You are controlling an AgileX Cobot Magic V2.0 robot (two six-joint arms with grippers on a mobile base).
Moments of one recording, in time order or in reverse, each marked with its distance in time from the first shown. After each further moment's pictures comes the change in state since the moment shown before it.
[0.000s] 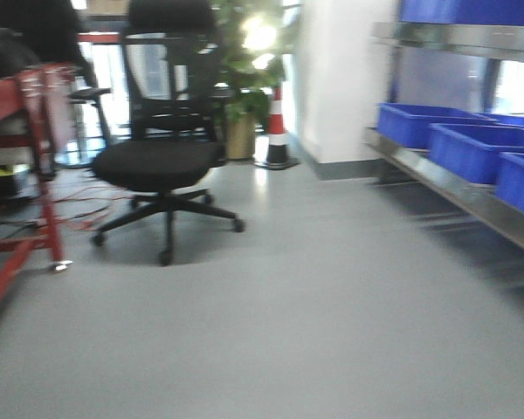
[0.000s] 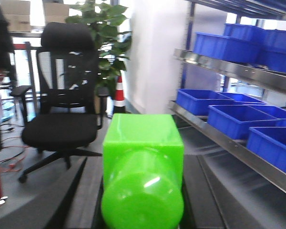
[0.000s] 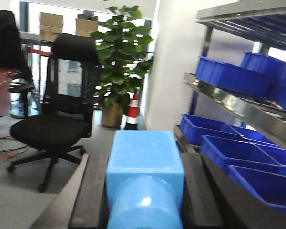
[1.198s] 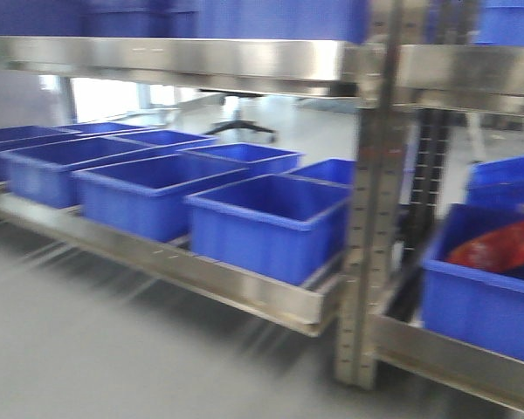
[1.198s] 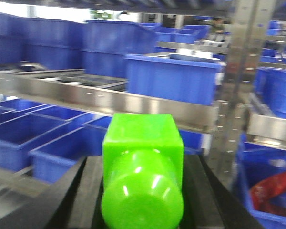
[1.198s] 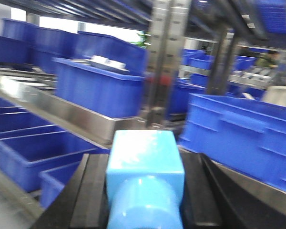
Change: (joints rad) left arm 0.000 0.000 0.000 0.000 0.000 0.000; right arm 0.000 0.000 0.000 0.000 0.000 0.000
